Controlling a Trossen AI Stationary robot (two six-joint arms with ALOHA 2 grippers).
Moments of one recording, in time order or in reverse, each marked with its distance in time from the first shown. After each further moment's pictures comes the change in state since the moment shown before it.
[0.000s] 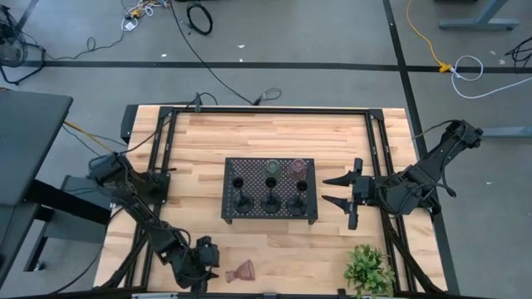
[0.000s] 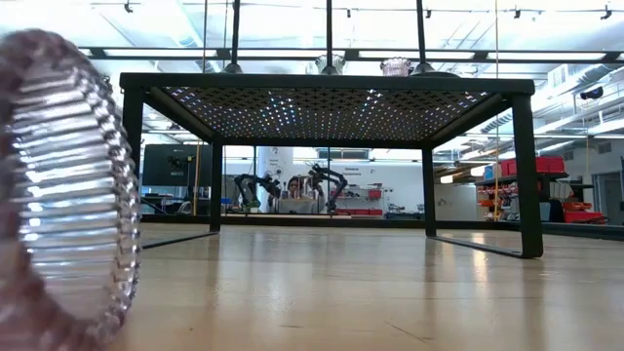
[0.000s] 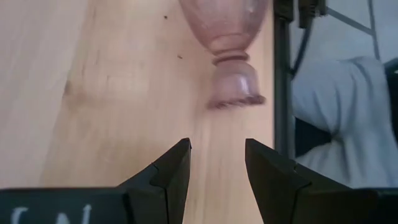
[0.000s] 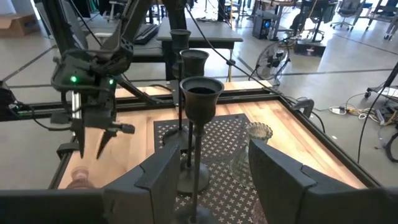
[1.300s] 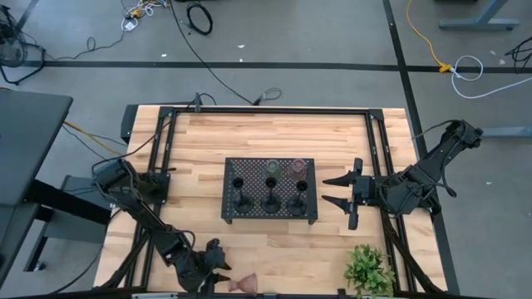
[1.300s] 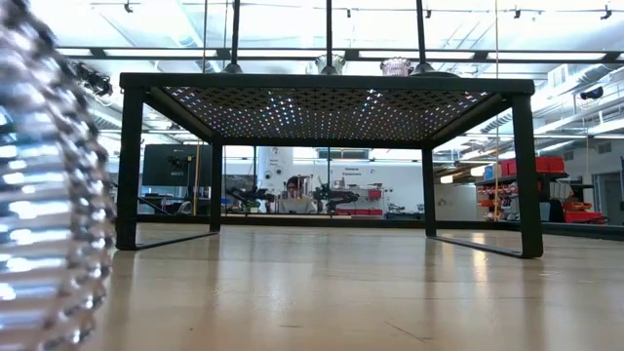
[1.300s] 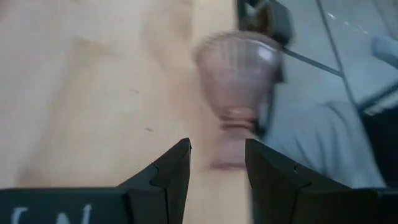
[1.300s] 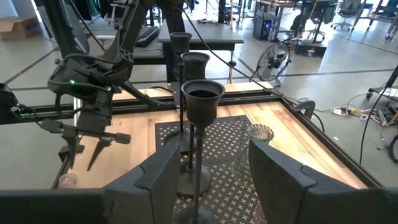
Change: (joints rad) left arm 0.011 0.070 0.002 0.247 -0.135 0.095; right arm 0.001 0.000 0.000 0.013 -0.001 -0.002
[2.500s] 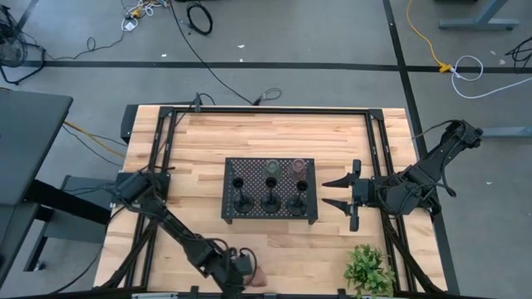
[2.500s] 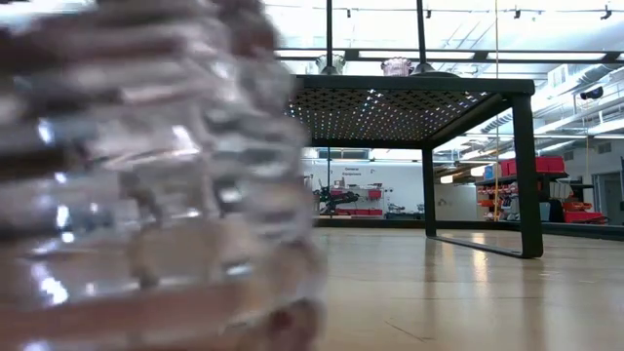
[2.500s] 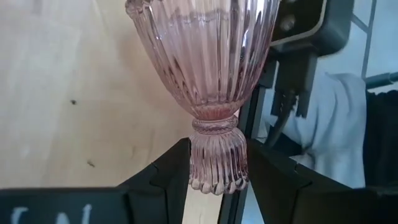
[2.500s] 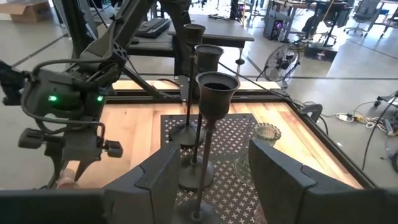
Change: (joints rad) left arm 0.187 0.260 0.426 -0.454 0.388 -0.101; right arm 0.000 0.000 0.000 -0.018 -0.045 -0.050
